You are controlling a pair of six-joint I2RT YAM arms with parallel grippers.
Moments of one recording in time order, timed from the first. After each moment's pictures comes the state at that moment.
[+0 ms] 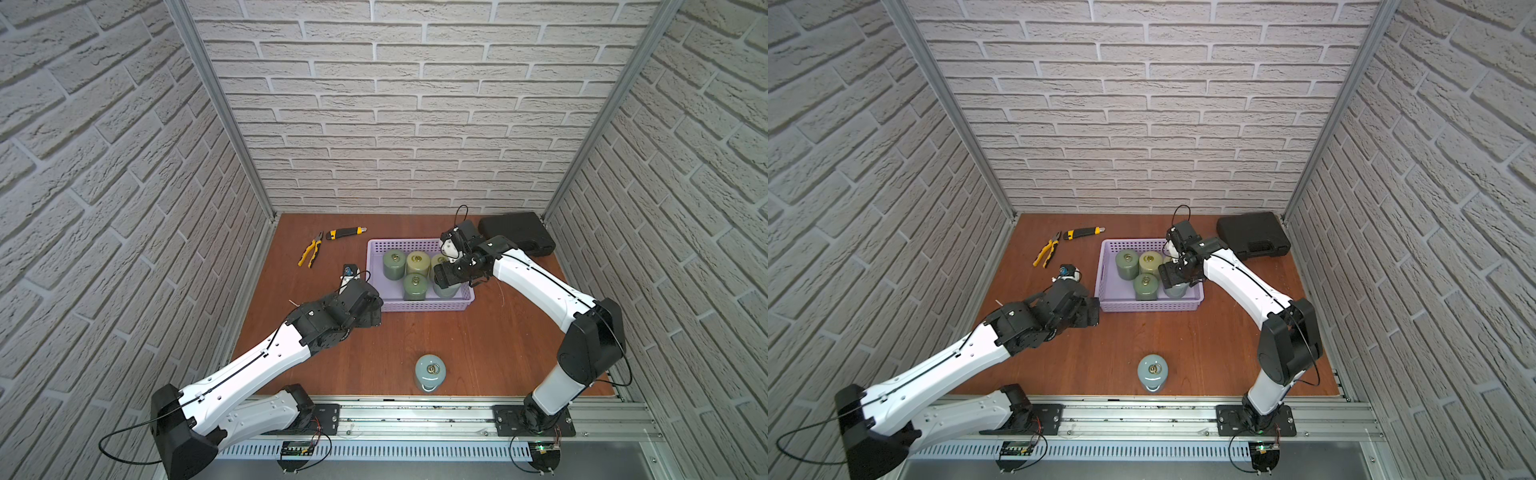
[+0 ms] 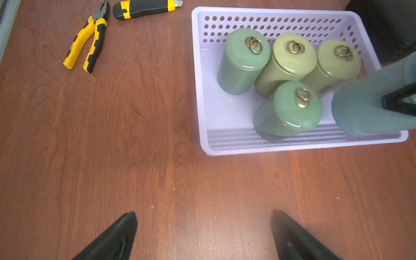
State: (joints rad) left arm -0.84 1.04 0.95 -0.86 -0.42 -0.67; right arm 0.45 1.66 1.48 -0.96 0.01 0.17
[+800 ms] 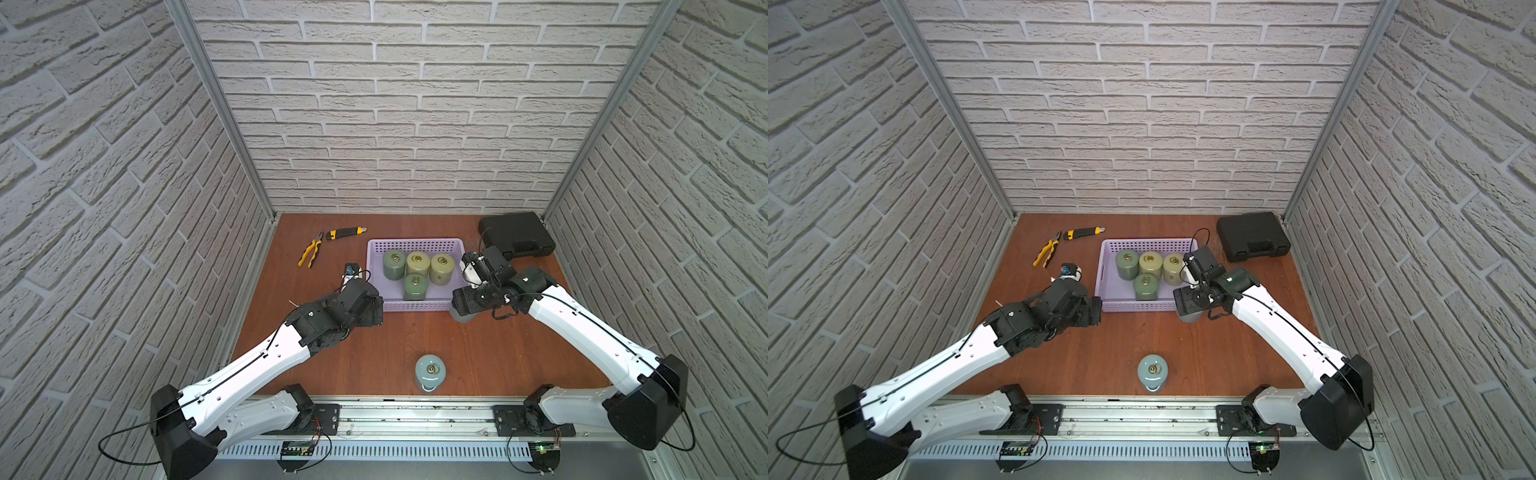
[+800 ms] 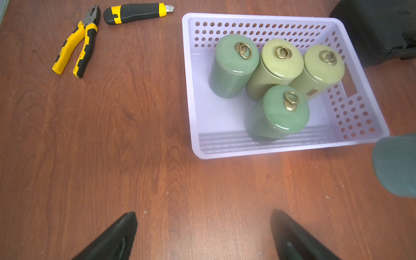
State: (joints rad) left arm -0.84 1.04 0.95 -0.82 -0.40 -0.64; right arm 0.52 1.27 1.15 -1.02 0.06 0.30
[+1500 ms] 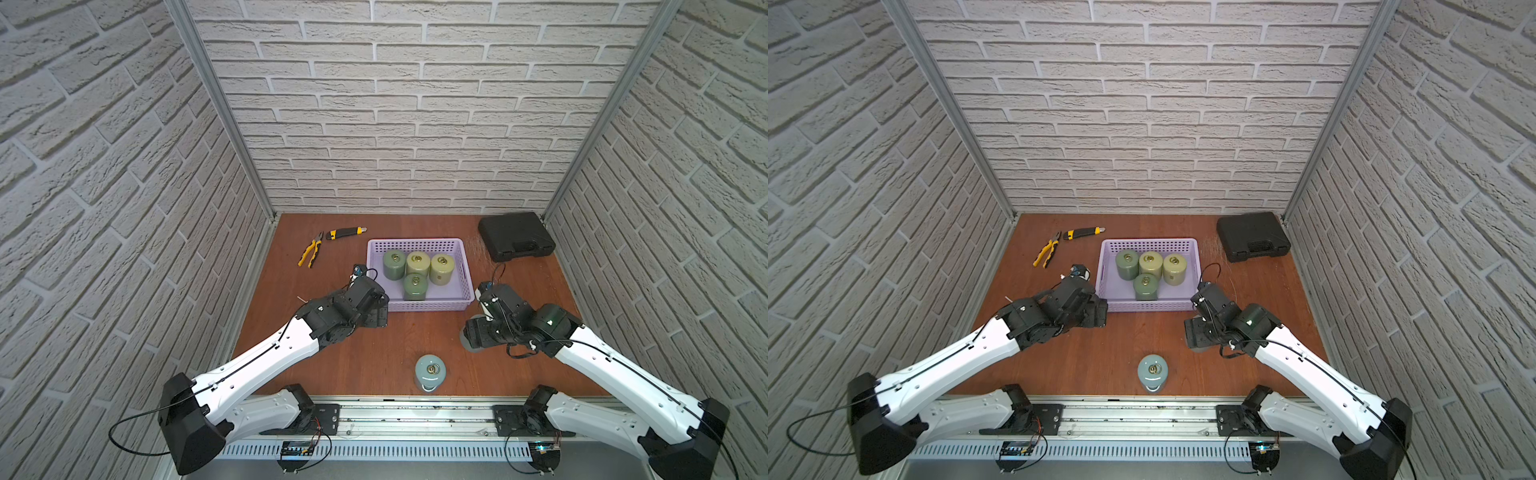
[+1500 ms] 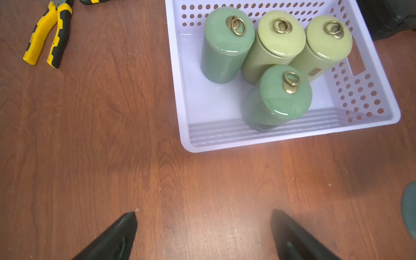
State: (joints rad) left arm -0.83 1.11 0.96 -0.81 -0.34 -0.61; right arm 0.69 0.99 0.92 -1.09 0.15 0.54
